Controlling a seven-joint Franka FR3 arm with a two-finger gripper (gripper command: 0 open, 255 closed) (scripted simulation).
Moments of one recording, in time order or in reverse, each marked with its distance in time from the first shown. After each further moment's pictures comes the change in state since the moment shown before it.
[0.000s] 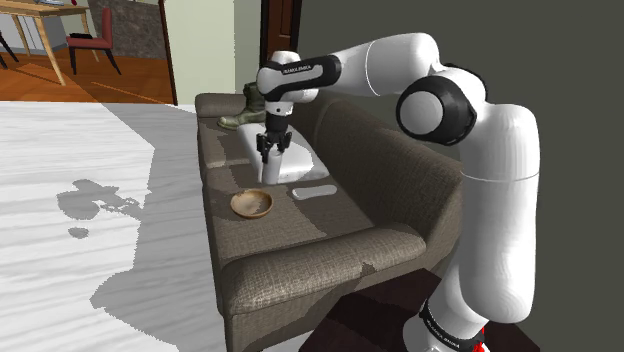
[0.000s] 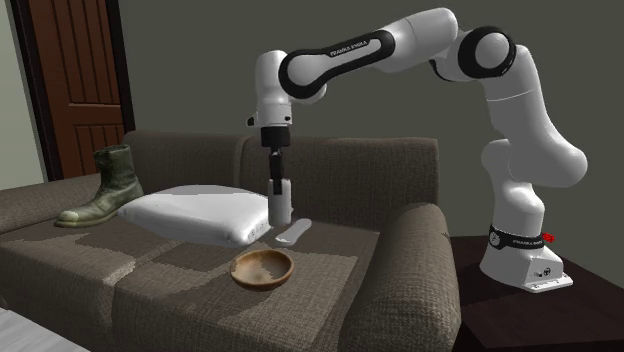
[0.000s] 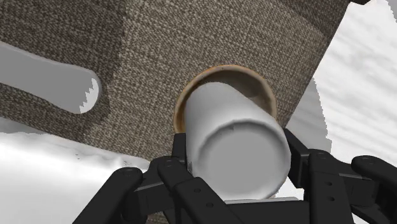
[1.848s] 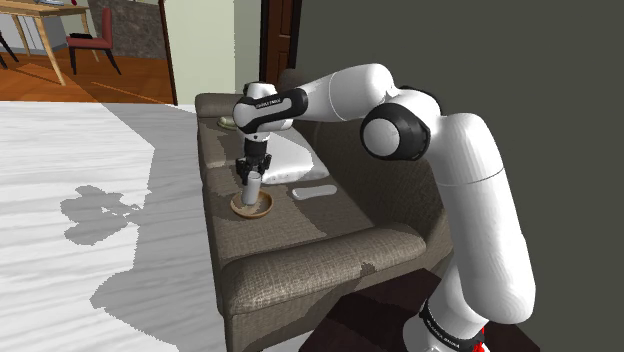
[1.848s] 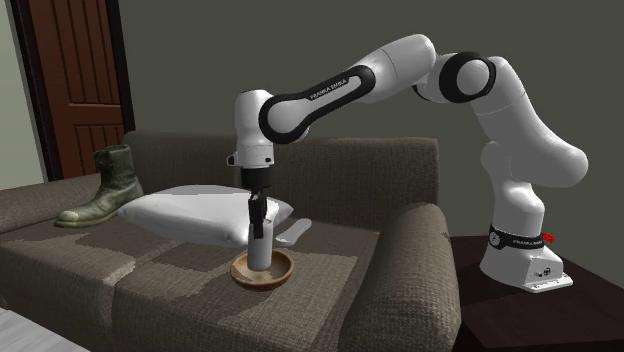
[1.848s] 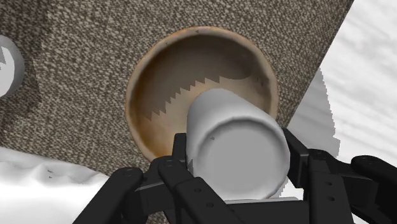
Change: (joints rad) arm 0.030 0.231 0.038 0.119 0.034 0.117 0.049
